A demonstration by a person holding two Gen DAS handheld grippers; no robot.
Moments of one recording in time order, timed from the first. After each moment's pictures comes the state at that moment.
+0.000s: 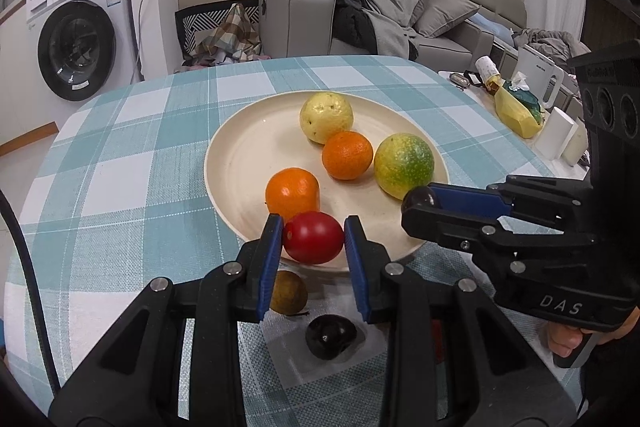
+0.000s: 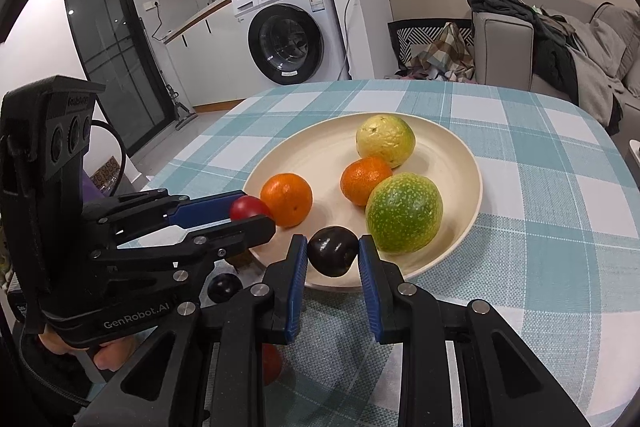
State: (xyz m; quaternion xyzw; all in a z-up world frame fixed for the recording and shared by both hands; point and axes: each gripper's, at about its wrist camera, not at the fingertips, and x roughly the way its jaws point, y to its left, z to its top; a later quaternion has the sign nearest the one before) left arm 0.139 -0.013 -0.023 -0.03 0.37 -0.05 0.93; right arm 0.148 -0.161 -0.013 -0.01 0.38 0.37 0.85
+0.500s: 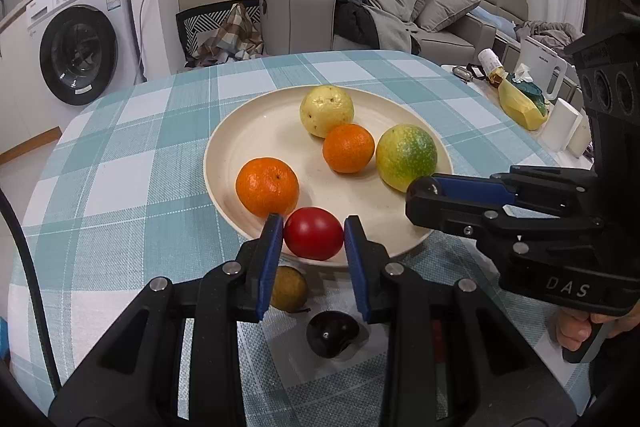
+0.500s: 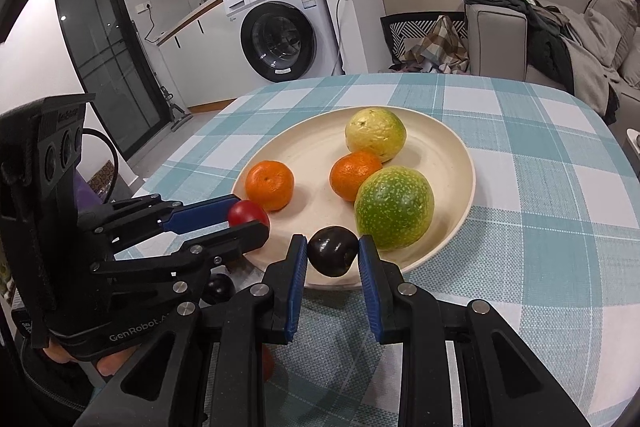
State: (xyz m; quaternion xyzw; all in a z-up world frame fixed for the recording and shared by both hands) left arm 0.137 -0.019 -0.027 -0.02 0.37 -0.04 0.93; right arm 0.155 -0.163 -0.017 0.00 0.39 0.36 0.85
